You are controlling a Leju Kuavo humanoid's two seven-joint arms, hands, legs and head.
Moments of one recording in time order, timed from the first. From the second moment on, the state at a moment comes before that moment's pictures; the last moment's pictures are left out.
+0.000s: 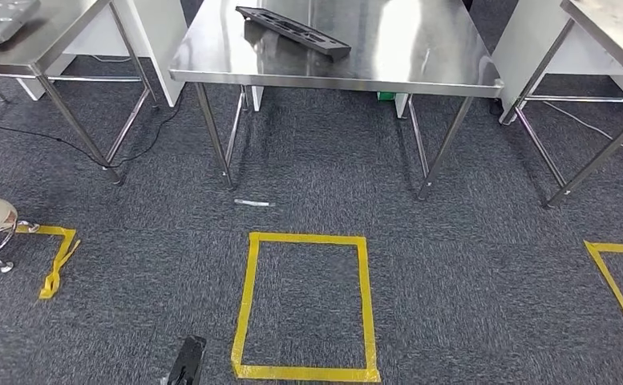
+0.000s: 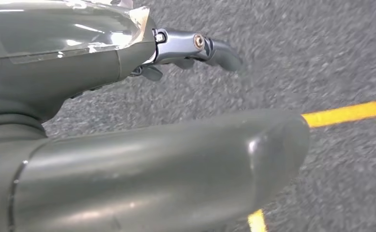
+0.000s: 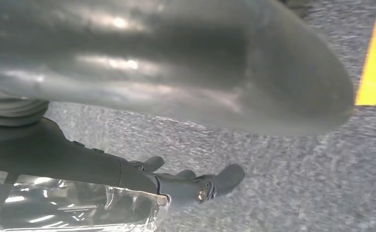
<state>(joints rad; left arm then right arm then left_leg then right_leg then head) -0.16 -0.06 -0.25 -0.33 -0.01 0.47 -0.26 -0.07 0.02 -0.07 -0.22 0.36 -0.37 0.04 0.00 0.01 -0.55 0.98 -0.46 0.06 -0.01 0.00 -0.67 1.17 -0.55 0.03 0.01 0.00</state>
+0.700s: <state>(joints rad) -0.15 -0.05 -0.25 -0.33 0.00 0.48 -0.27 -0.07 0.01 -0.07 -0.21 0.35 -0.39 0.01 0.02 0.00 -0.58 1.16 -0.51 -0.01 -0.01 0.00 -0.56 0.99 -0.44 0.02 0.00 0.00</state>
